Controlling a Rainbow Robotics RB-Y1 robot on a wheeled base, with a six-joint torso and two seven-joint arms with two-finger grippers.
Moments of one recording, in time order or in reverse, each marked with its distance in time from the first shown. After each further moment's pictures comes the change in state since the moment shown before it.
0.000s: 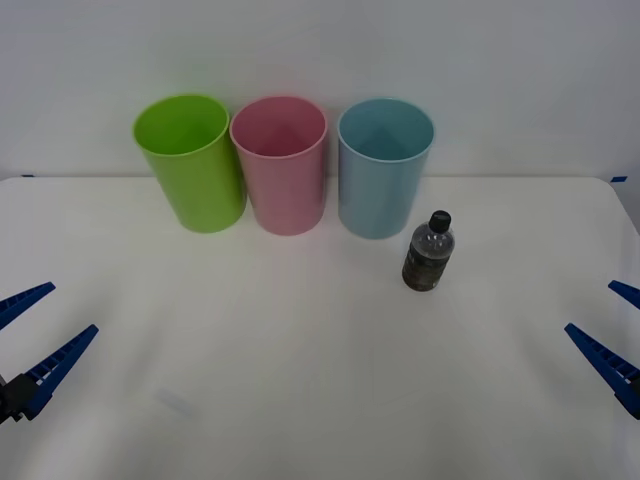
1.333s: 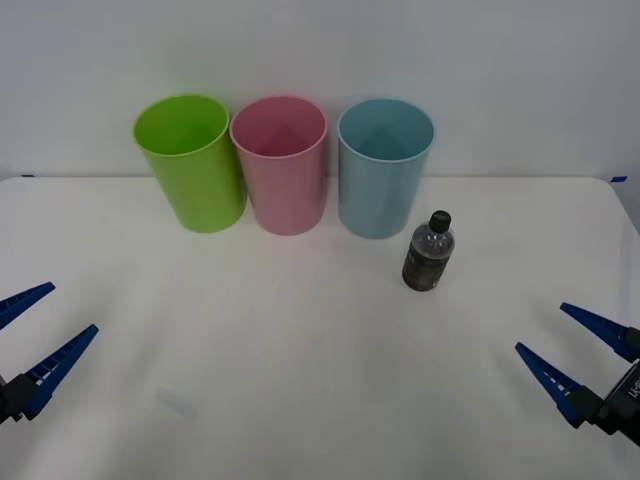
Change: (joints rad) right arm 0.033 0.004 0.175 0.006 0.042 0.154 0.093; left arm 0.000 0.000 0.000 0.000 0.000 0.000 0.000
